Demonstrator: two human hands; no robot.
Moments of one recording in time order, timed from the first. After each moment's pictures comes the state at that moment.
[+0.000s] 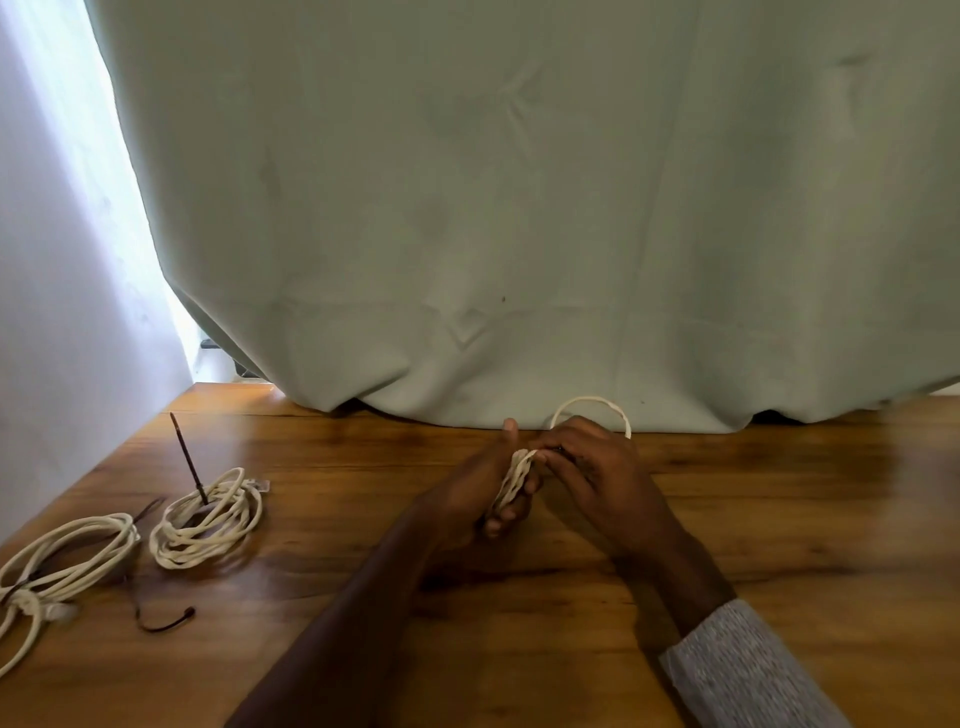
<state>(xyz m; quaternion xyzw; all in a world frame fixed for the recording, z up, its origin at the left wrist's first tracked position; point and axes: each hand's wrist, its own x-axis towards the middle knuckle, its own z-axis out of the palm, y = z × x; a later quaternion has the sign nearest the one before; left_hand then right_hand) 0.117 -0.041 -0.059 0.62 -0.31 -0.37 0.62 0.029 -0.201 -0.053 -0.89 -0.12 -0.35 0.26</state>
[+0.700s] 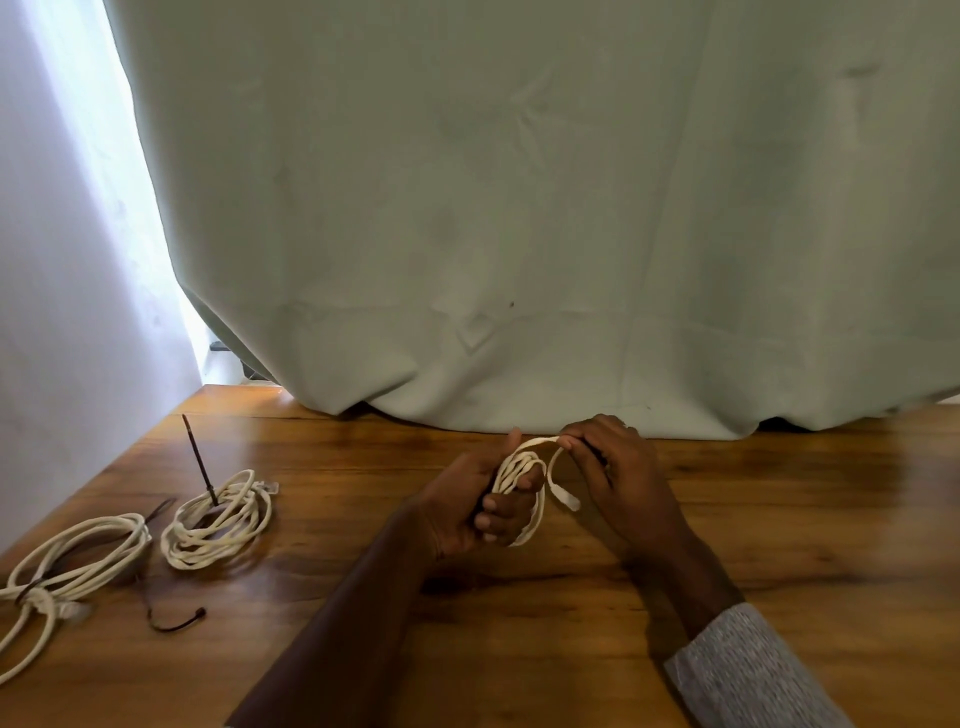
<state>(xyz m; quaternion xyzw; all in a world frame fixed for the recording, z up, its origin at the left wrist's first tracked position) 0.128 -0.026 -0.057 0.38 -0.34 -0.57 0.64 0.036 -0.211 -0.061 -0.88 -0.06 -0.41 0.24</state>
